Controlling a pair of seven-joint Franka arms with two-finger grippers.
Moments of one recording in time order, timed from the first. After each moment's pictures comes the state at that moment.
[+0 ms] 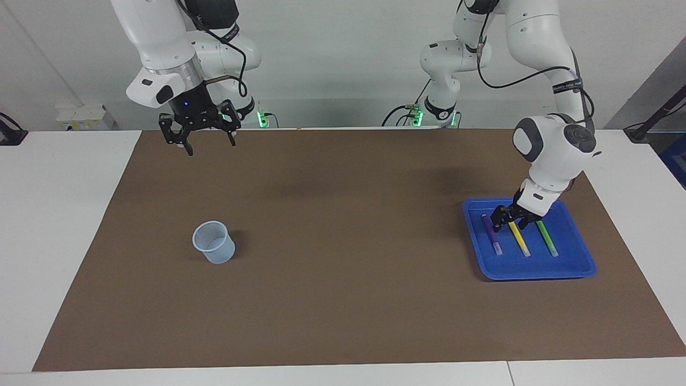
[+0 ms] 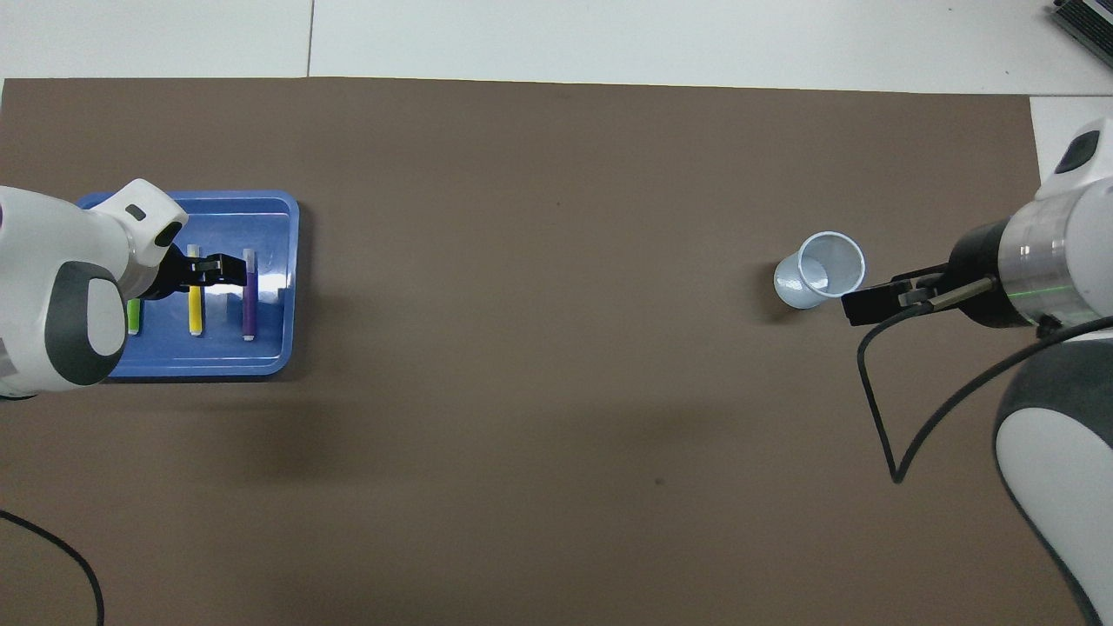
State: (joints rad) left arm 0.06 0.24 -0.04 -2.01 -0.07 2.33 0.03; right arm 0.08 -0.08 0.06 -1.71 0.05 1.71 -0.10
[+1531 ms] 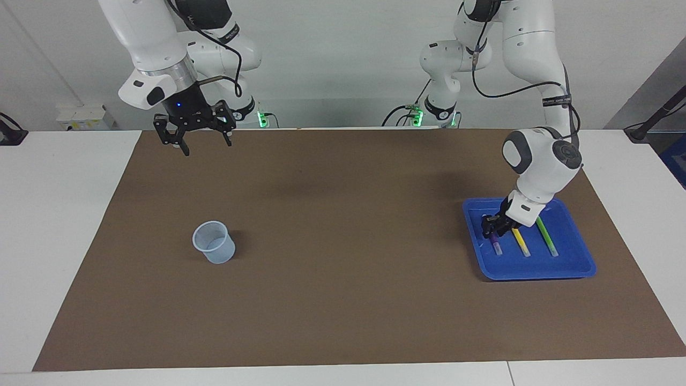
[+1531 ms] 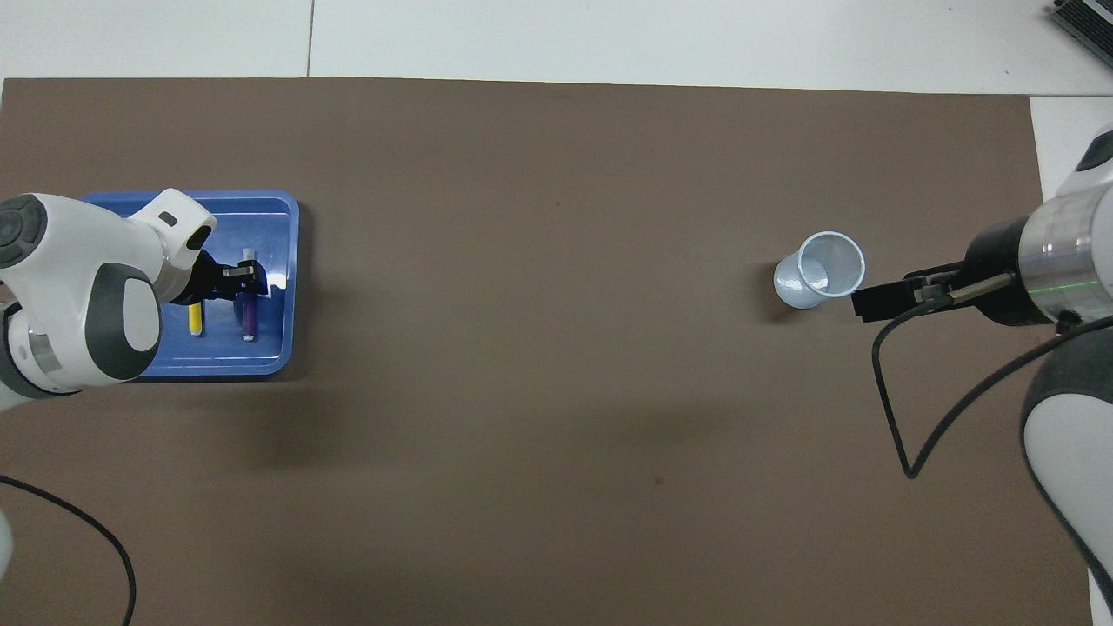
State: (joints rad) left arm 0.03 0.30 -0.03 -2.02 -0.14 2.35 0.00; right arm 0.07 -0.08 0.05 -1.71 0.08 1.70 -0.10
